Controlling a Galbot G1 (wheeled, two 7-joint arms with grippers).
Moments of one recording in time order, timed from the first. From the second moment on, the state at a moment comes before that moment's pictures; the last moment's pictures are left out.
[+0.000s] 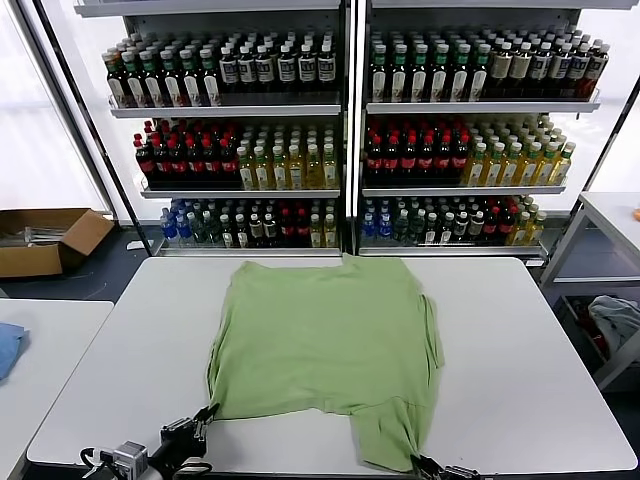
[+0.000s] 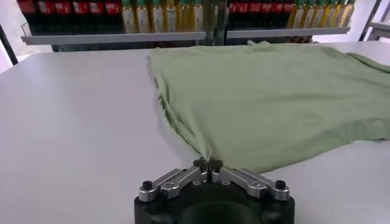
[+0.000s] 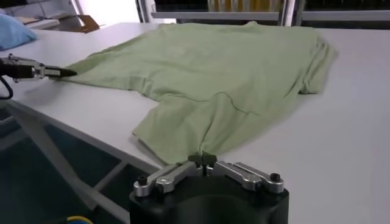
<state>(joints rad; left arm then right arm) 1.70 -1.13 -0.61 -2.08 -0.38 0.44 0.14 -1.99 1.02 0.65 2.26 0.39 -0.31 -0.33</state>
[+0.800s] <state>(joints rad) 1.71 -1.12 -0.65 -2.20 -0.36 0.45 0.14 -1.86 1.02 0.66 2.26 0.61 -0.26 -0.27</state>
